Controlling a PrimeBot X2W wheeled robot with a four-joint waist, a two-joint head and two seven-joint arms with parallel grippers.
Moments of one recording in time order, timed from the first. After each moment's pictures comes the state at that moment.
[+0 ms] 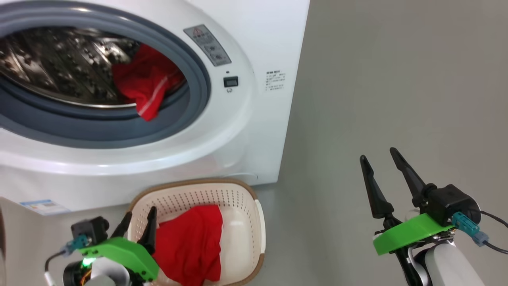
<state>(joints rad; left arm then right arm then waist) -0.47 0.15 -0.31 0.94 -0.70 -0.11 -0.25 -0.18 -0.05 0.06 0.26 0.24 0.12 -0.26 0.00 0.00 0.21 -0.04</state>
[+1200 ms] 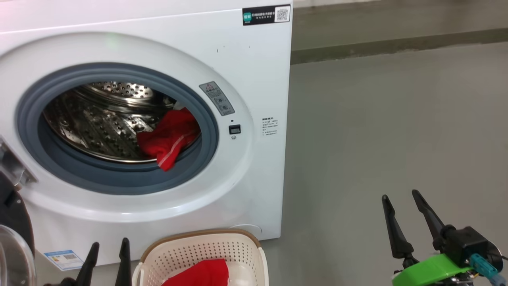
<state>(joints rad) 0.03 0.14 0.00 0.25 -0.42 -0.04 -0.25 0.00 -0.05 -0.02 0.21 0.21 0.12 -0.26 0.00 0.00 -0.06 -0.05</state>
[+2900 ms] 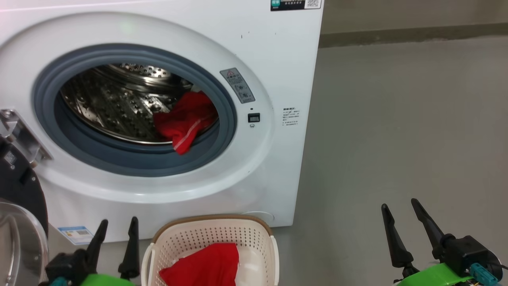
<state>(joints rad) -0.08 0.12 0.01 0.34 -0.32 -0.09 -0.22 0.06 -0.04 -0.02 0.17 0.21 0.12 -0.26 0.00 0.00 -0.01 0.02</state>
